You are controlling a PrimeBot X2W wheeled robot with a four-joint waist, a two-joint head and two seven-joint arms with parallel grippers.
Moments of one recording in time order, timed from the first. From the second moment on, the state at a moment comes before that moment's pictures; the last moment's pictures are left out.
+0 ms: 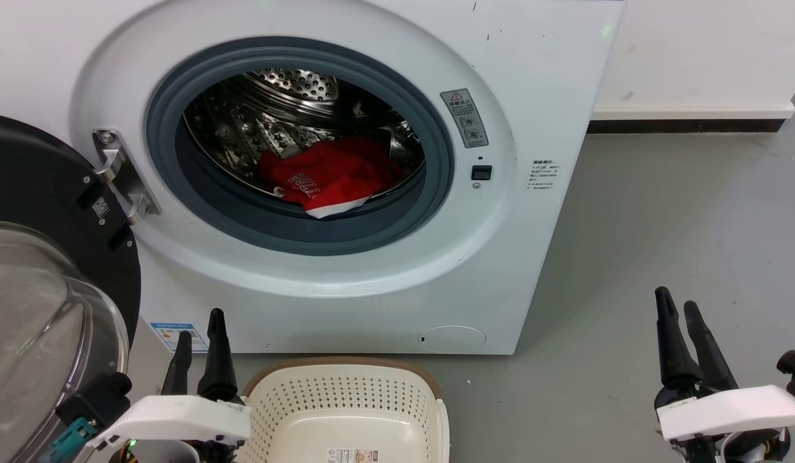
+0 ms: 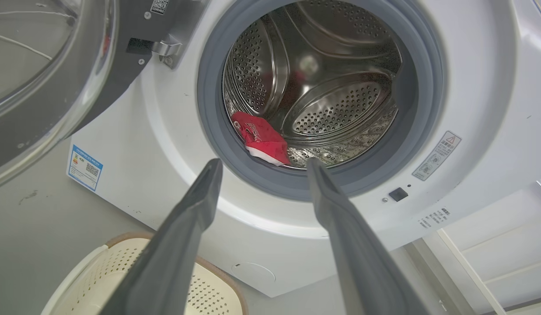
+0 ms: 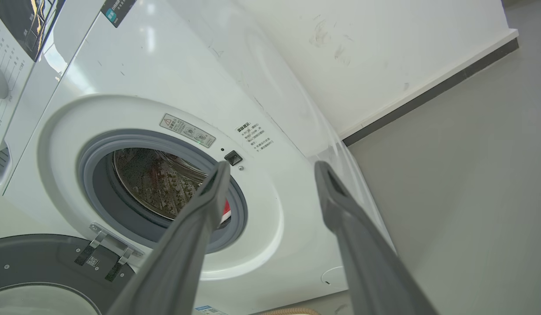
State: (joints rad) left arm 0.00 0.05 0.03 0.06 -0.74 0.04 -0.09; right arm 0.01 -0.05 -0.05 0.06 0.74 0.13 -0.09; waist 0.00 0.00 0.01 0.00
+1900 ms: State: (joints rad) left arm 0.07 0.06 -0.04 0.06 -0.16 0.07 -0.23; right arm 0.09 -0.05 0.00 -0.05 0.07 0.13 -0.23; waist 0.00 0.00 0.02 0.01
